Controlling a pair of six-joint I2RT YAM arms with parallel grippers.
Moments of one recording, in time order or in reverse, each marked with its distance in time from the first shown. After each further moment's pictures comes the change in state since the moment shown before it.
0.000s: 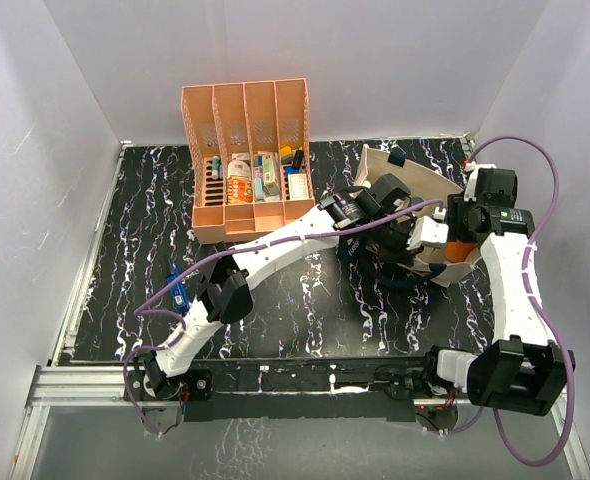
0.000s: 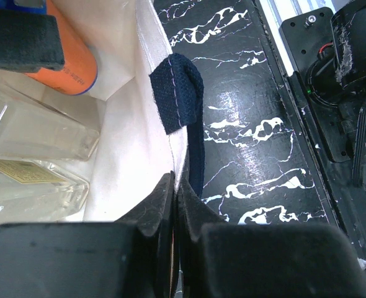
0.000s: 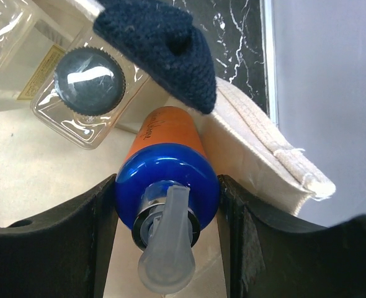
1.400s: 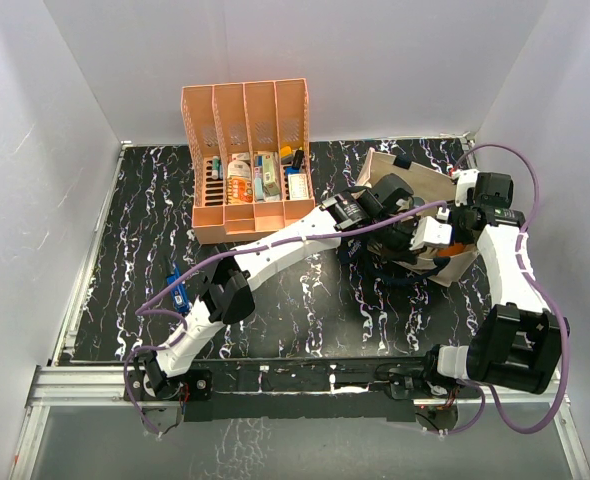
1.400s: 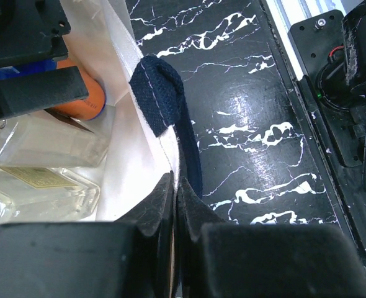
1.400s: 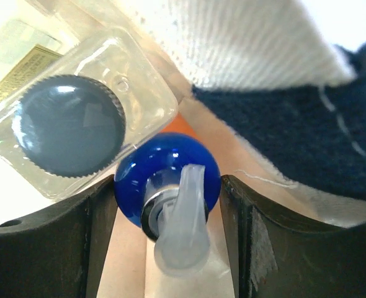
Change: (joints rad) left arm -0.009 0.016 0.031 0.002 -0.018 0.017; right arm -0.062 0.113 -0.102 0.170 -0.139 -0.208
